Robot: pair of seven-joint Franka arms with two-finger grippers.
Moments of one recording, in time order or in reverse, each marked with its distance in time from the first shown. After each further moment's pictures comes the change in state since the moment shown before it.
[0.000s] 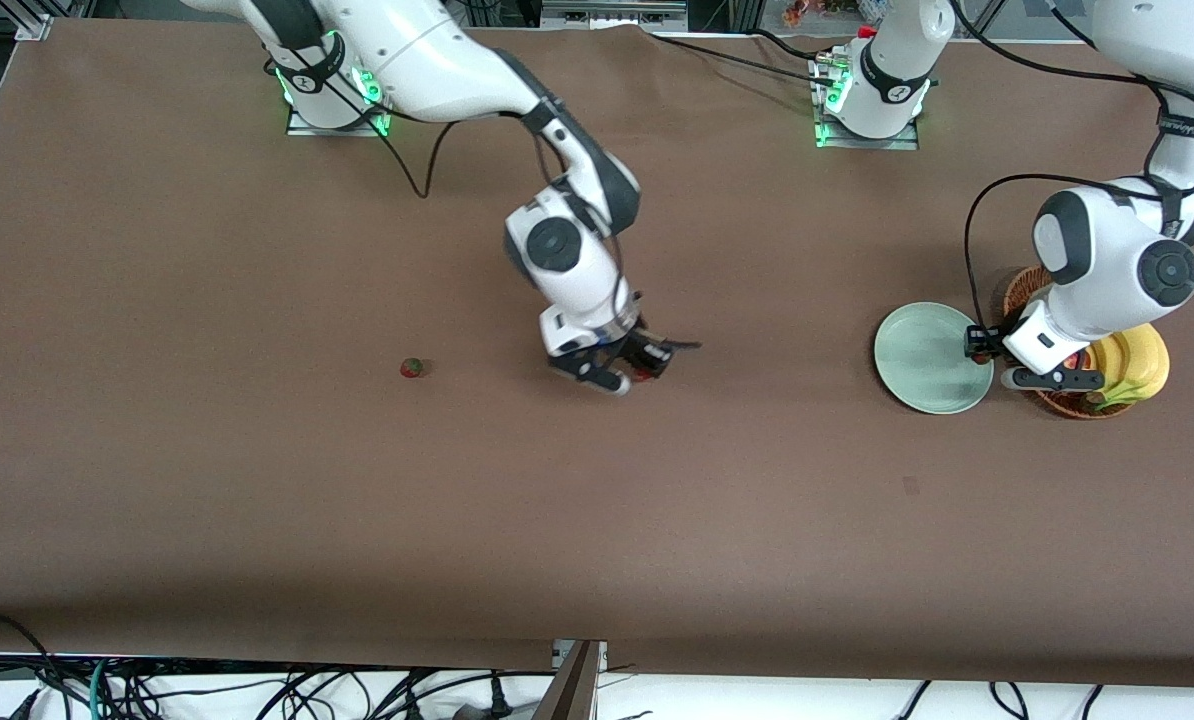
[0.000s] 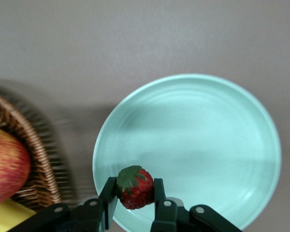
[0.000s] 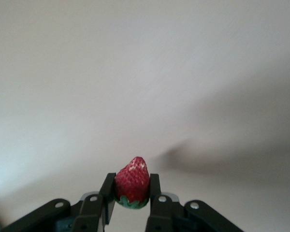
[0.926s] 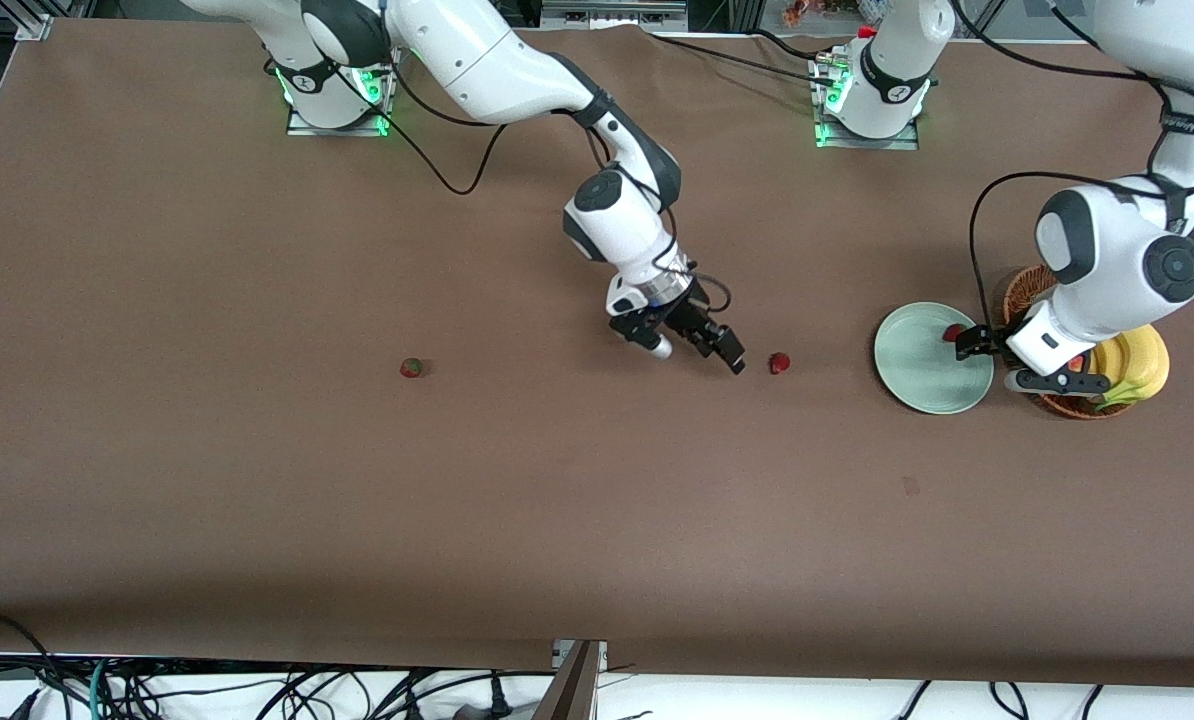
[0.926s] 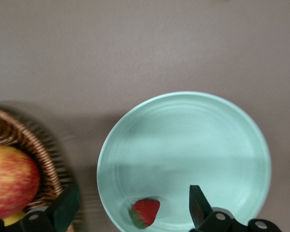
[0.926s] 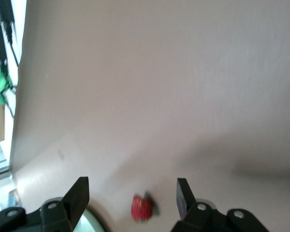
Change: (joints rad) left arm -0.008 -0.058 -0.003 0.049 -0.001 -0.054 0.018; right arm 0.072 0.119 -0.032 0.127 -0.001 0.266 0.289
